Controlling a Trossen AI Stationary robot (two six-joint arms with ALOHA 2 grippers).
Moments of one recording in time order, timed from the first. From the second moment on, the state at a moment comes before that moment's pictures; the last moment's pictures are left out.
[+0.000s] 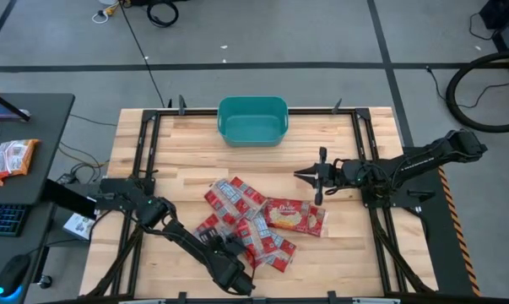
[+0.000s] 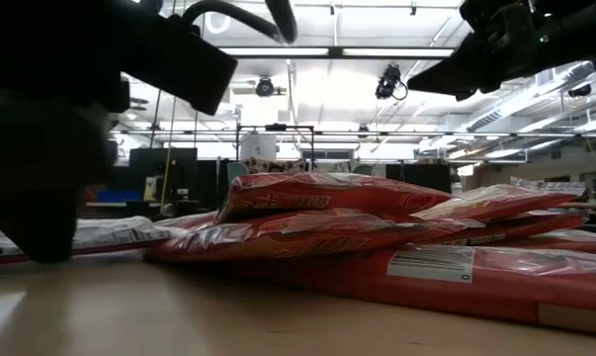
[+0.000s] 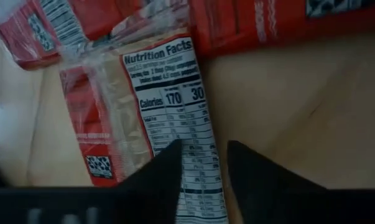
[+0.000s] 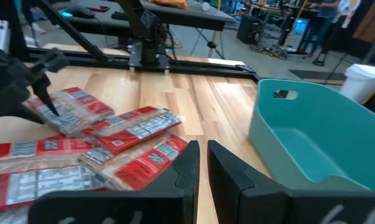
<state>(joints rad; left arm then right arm) -0.65 2.39 1.93 -1.46 -0.27 -1.22 0.17 0.93 0.34 0.38 0.36 -0.08</state>
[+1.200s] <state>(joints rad) -0.60 2.16 1.77 -1.46 -0.22 -1.19 0.17 0.93 0.34 0.36 0.30 -0.07</state>
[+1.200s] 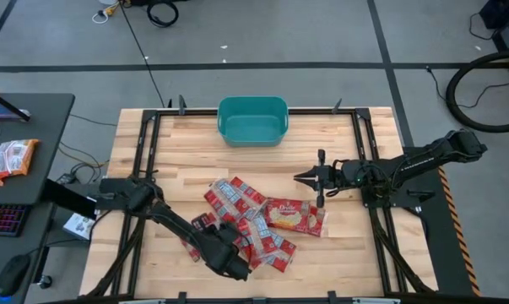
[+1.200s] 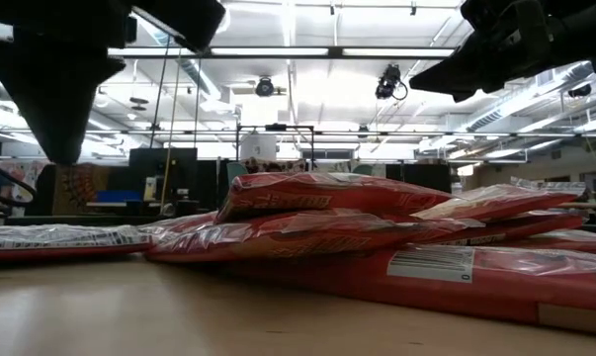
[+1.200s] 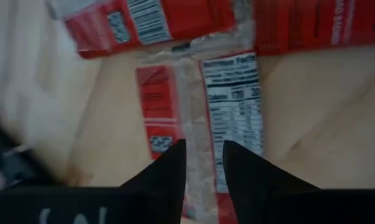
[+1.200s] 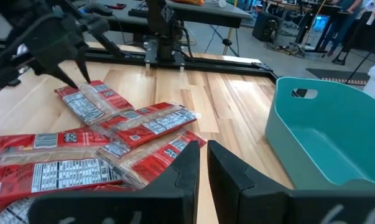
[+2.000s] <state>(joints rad) -0.54 1.76 1.00 -0.67 -0.06 -1.32 0.17 0.93 0.34 0.37 0.28 -0.07</state>
